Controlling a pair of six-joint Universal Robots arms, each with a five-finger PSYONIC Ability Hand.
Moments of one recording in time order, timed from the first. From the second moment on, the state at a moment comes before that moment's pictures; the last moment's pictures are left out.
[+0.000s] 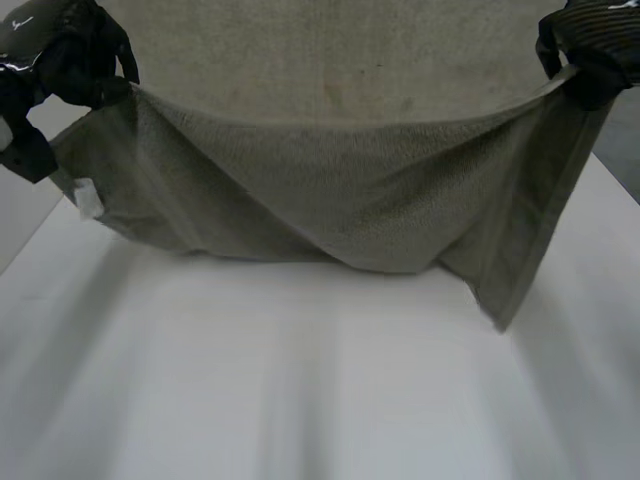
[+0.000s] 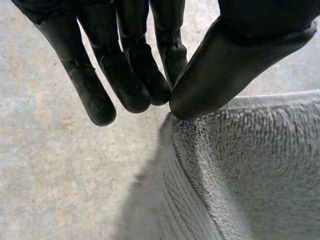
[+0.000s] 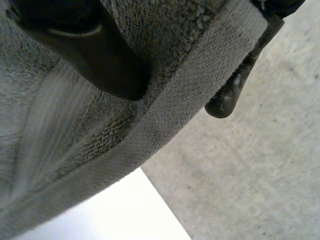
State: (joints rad) left arm 4.68 -1.70 -1.33 3.23 -1.03 2.93; right arm 1.72 -1.33 0.92 0.47 1.22 2.59; left_hand 1.29 1.34 1.35 1.36 1.15; right_hand 1.33 1.34 1.34 1.34 1.18
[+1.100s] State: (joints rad) left arm 4.72 -2.03 -1.59 3.48 -0.97 3.34; right arm 1.86 -0.90 1.01 0.39 1.34 2.35; left_hand 1.30 1.34 1.35 1.36 1.15; right_hand 1.34 1.34 1.34 1.34 1.18
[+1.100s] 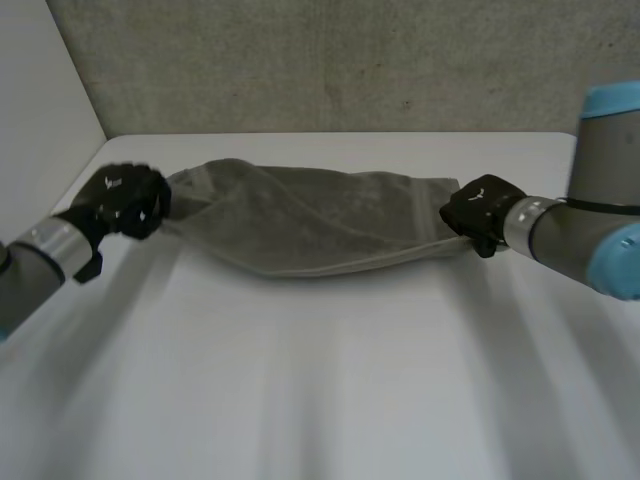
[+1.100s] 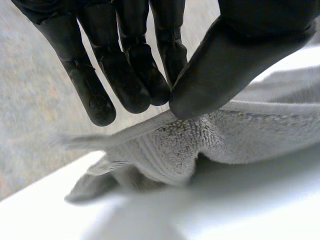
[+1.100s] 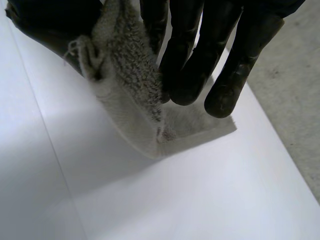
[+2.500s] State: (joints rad) left arm 4.67 -1.94 -1.97 3.49 -1.09 3.50; right arm 1.61 -1.27 1.76 -0.09 1.20 2.44; left_hand 0.43 0.44 0.45 0.44 0.22; right_hand 1.34 1.34 1.34 1.34 1.18
